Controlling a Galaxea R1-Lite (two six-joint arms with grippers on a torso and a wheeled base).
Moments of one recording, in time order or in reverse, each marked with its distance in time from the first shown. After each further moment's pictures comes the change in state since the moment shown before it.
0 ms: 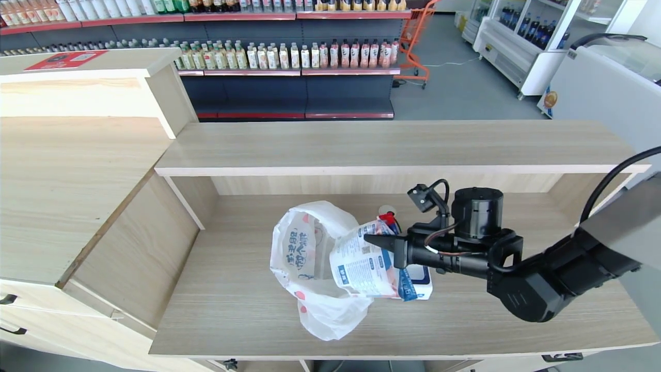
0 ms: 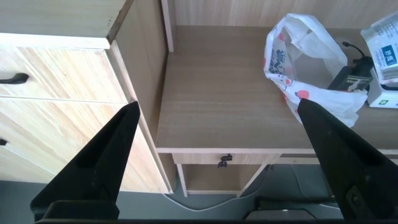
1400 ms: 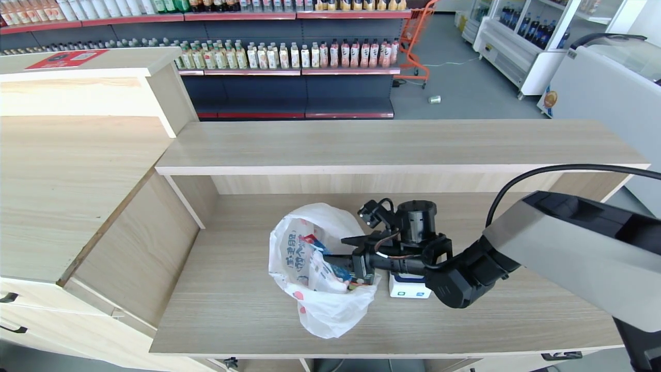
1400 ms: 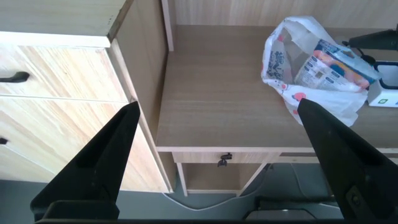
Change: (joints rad) left arm 0.000 0.000 0.000 0.000 0.000 0.000; right arm 0.062 0.276 -0.294 0.077 -0.003 -0.249
